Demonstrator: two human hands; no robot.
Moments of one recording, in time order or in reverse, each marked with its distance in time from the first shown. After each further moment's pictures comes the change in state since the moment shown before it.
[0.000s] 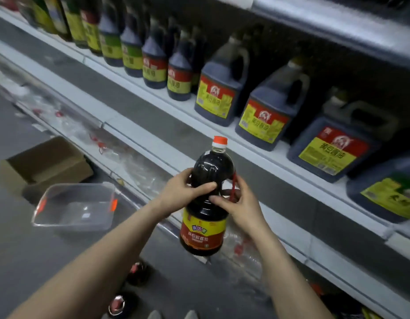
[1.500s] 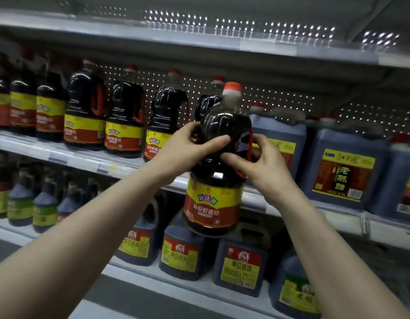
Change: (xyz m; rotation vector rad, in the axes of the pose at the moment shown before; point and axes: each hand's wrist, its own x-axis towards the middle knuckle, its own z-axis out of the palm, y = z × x) left_hand 0.023 0.406 0.027 0.002 -0.052 0.849; right_hand -0.020 -0.323 -0.237 -0.185 0.588 -0.685
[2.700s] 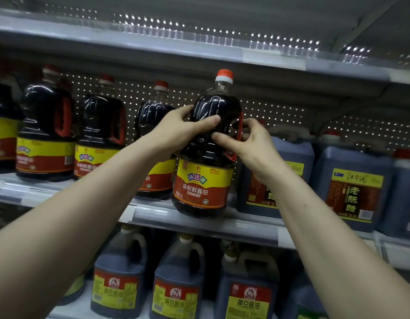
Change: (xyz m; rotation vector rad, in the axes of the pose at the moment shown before) left_hand 0.119 -0.001 -0.037 -0.187 -0.144 0.107; right_hand 0.115 -0.002 0.031 -0.058 0.114 0.049
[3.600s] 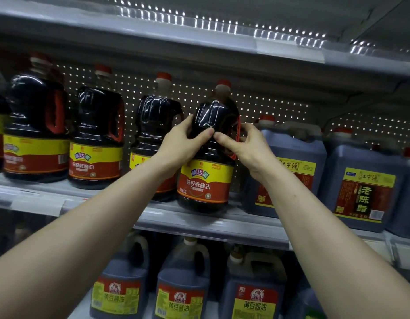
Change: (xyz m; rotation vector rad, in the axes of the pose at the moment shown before) left_hand 0.020 -0.066 -0.005 0.178 0.103 0.026; right_hand 0.026 0.027 0.028 -0.026 0.011 0.100
